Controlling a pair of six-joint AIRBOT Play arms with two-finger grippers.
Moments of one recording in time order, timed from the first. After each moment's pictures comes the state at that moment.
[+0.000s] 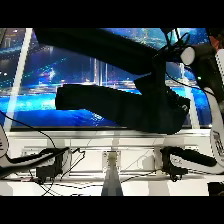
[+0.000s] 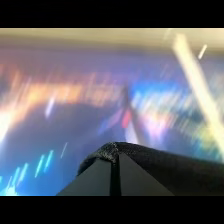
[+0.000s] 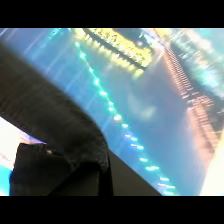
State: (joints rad) left arm 0.10 -1.40 1.78 1.24 -0.99 -1.41; right arm 0.16 -1.36 1.35 -1.59 0.81 1.21
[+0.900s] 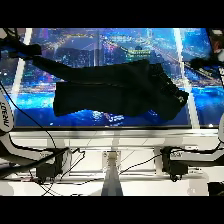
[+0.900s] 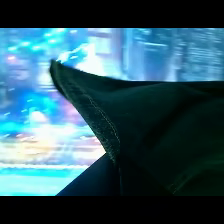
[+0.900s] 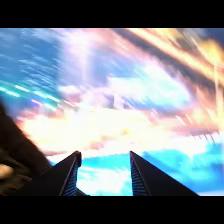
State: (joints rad) left arm 0.14 -1.63 1.78 1.49 -1.29 -1.47; right arm -0.34 -1.48 1.41 -1.54 0.96 1.28
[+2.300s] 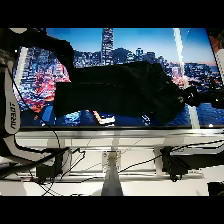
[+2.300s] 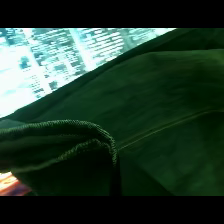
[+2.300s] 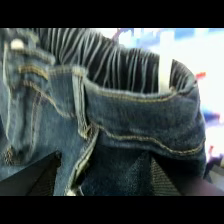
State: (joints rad) left arm -0.03 -1.63 1.78 1.03 -1.28 -1.14; right arm -0.75 -1.56 0.97 -0.78 1.17 0.98
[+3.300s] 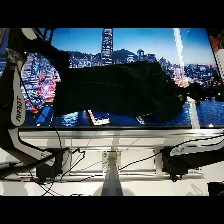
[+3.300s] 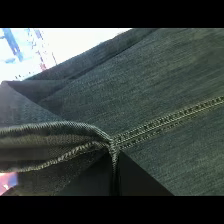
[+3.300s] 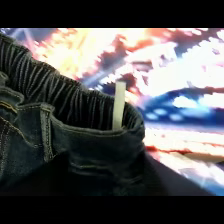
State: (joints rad) left arm -0.03 -1.74 1.78 1.23 -1.33 -1.20; right arm -0.70 -1.64 1.13 -0.90 1.12 1.01
